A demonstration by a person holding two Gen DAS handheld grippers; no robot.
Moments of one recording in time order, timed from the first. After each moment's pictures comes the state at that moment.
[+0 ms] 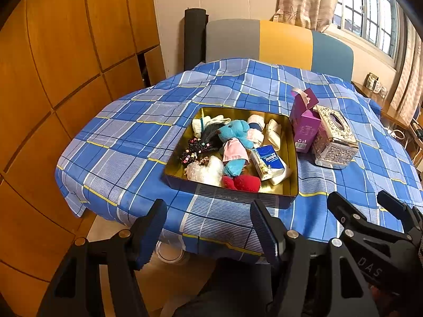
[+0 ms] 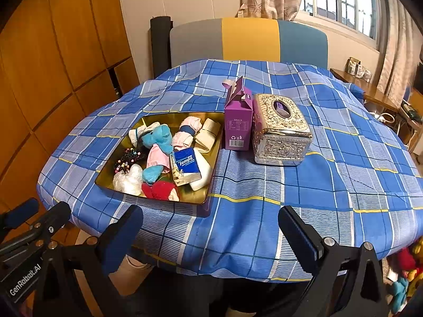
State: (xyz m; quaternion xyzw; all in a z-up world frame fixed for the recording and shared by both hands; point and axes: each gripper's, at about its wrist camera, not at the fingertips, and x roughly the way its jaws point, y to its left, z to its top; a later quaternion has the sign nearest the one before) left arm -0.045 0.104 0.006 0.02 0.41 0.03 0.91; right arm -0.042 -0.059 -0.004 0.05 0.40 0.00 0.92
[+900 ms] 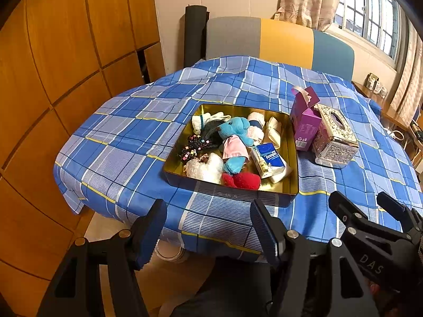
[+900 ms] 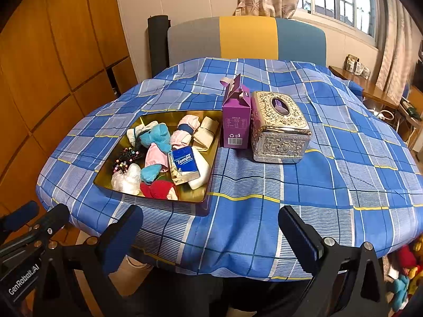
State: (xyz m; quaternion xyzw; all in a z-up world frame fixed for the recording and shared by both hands) left arm -0.043 0.108 0.004 0.01 0.42 0.02 0.91; right arm -0.040 -0.060 -0.006 0.06 0.40 -0.01 0.91
